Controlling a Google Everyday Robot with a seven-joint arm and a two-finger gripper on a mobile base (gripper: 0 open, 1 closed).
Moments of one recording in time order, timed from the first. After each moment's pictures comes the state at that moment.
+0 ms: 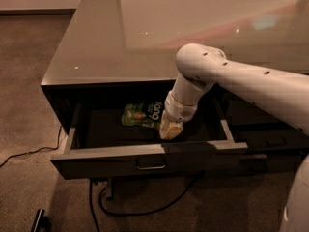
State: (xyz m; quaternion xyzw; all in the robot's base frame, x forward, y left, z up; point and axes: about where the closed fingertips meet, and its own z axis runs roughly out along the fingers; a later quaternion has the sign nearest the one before) arm 0.535 -0.048 0.684 -0.75 0.63 0.16 0.08
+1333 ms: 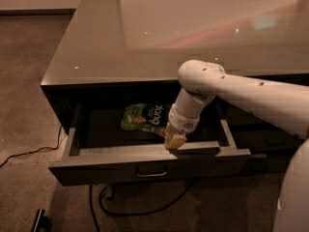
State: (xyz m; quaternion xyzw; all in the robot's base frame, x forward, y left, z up) arm 0.523 -0.061 0.640 -0.74 0.64 0.18 0.05
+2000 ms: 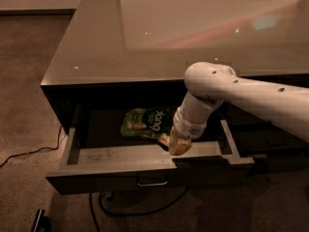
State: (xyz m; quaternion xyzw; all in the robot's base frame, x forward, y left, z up) arm 0.494 -0.071 0.657 -0.74 0.65 0.16 0.06
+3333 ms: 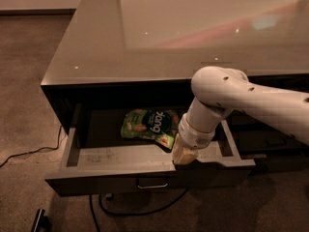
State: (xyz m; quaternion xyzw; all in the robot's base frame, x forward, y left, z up) arm 0.451 -0.082 0.676 -0.74 0.65 0.16 0.06
